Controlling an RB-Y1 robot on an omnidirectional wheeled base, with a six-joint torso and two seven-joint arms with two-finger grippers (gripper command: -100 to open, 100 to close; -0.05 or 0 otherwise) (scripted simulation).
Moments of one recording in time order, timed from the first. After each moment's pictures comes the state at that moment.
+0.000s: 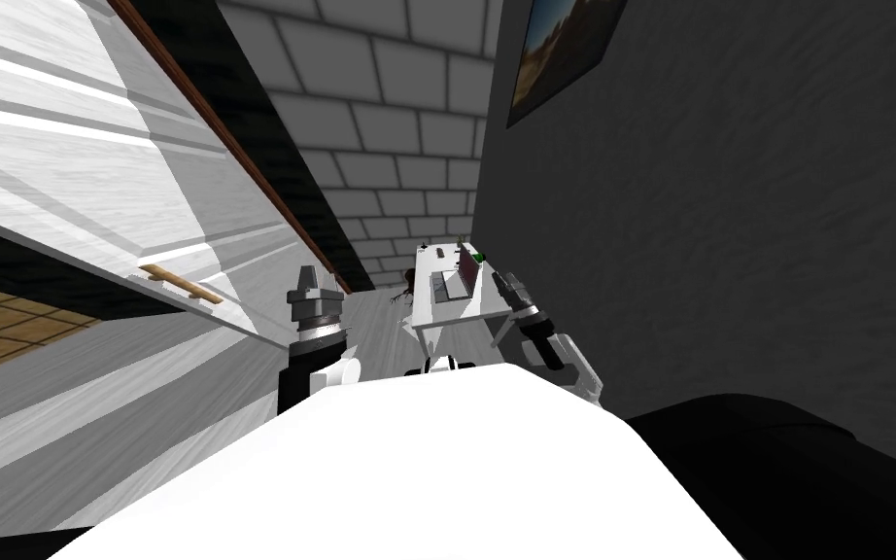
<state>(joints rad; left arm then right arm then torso) 0.47 0.00 0.03 -2.32 0.06 -0.40 -0.13 0.43 -0.33 -0.11 -2.16 0.49 -0.36 0.21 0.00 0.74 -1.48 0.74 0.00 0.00</state>
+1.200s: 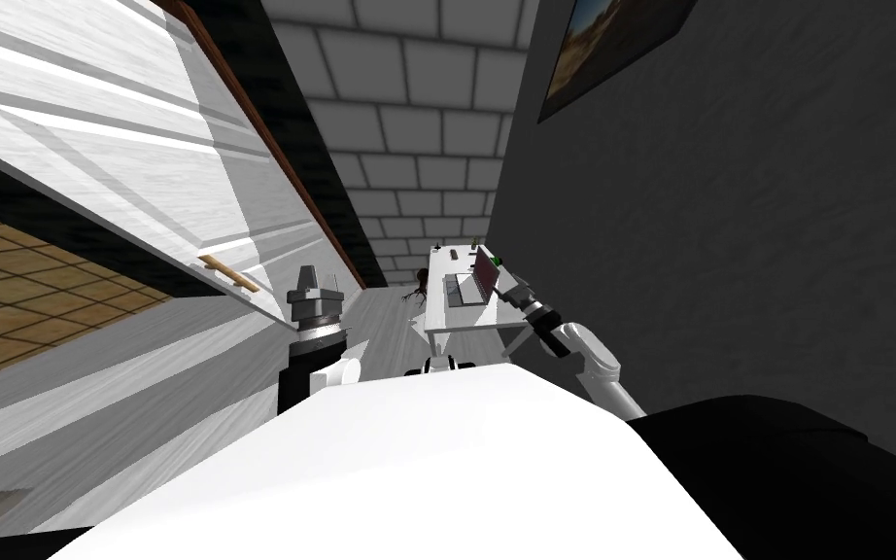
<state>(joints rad) 0.47 0.00 0.03 -2.32 0.06 -0.40 -0.13 0.36 -0.58 -0.17 -1.98 0.81 -0.36 0.54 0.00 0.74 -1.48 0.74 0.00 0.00</state>
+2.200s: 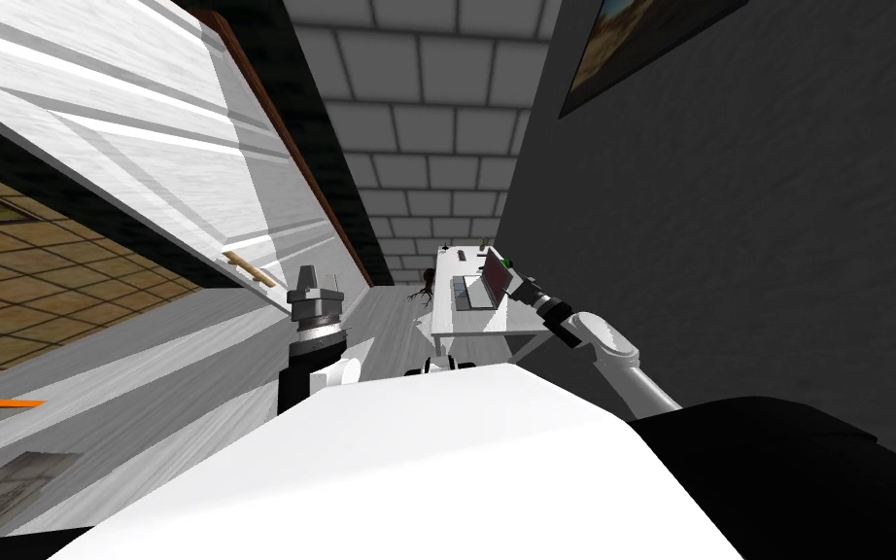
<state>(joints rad) 0.47 0.00 0.03 -2.32 0.06 -0.40 -0.13 0.32 -0.76 -0.21 -1.87 0.98 -0.36 0.71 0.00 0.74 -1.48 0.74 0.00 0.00</state>
